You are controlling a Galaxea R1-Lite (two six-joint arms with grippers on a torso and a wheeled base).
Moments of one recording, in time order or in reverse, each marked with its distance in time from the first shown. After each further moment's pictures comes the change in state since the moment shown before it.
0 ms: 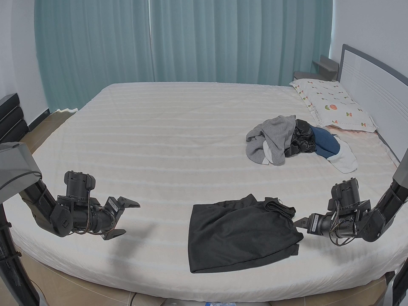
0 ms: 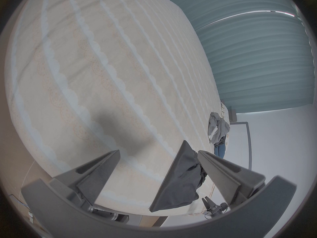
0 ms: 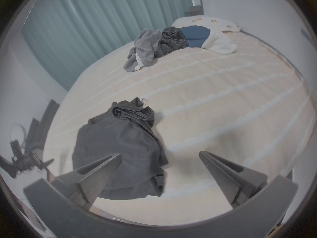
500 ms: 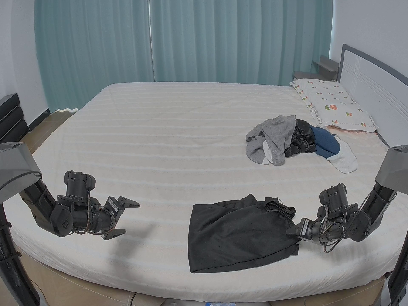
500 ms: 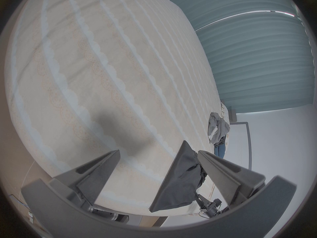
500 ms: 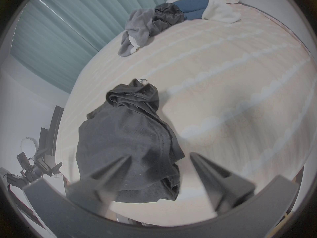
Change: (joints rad) left arm 0.000 0.000 0.000 -0.001 0.000 0.000; right arm -0.007 0.145 -0.046 0.001 0.097 0.073
